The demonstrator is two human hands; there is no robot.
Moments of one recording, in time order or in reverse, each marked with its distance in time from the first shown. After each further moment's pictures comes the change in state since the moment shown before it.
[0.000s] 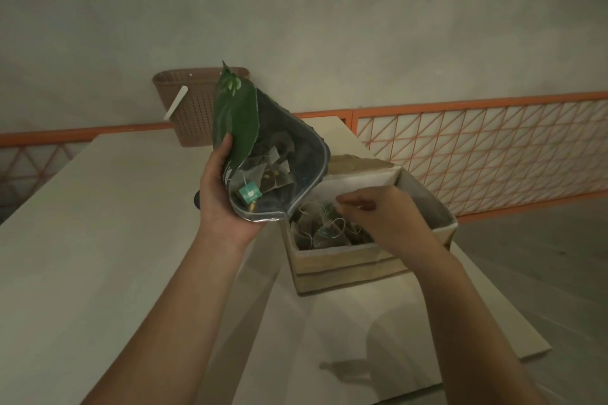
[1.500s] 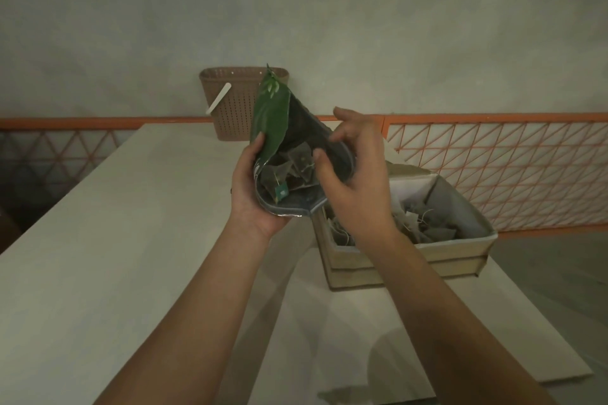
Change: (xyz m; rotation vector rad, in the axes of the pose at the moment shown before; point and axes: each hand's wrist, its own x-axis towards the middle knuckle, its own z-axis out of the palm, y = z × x) left_hand -0.004 0.016 -0.018 -0.044 0.012 0.018; right_hand 0.020 -0.082 0.054 0.417 0.411 -0.566
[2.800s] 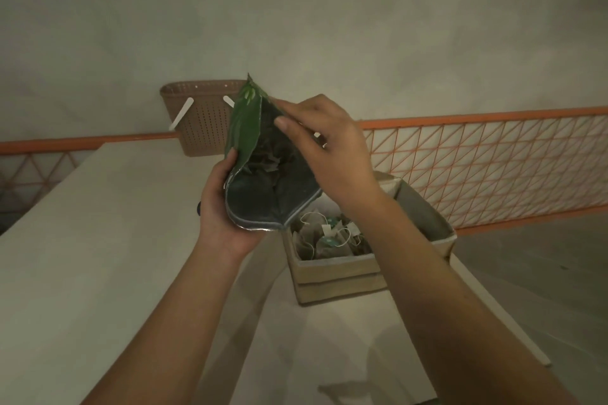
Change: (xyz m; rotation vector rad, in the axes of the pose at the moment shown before) left_hand 0.001 -0.014 0.012 -0.026 -0.099 -0.042; right_hand 0.053 -0.005 -0.027 -0.151 -0.070 -0.150
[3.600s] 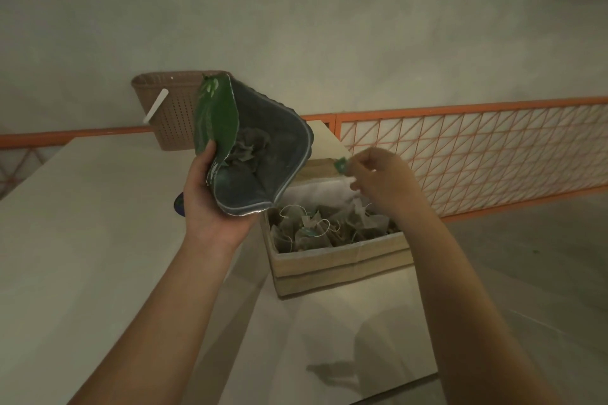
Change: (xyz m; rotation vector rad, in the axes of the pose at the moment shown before) left_hand 0.014 -0.014 -0.007 0.018 0.066 0.058; right_hand -0.048 0.040 -0.073 -0.170 -0.170 0.770
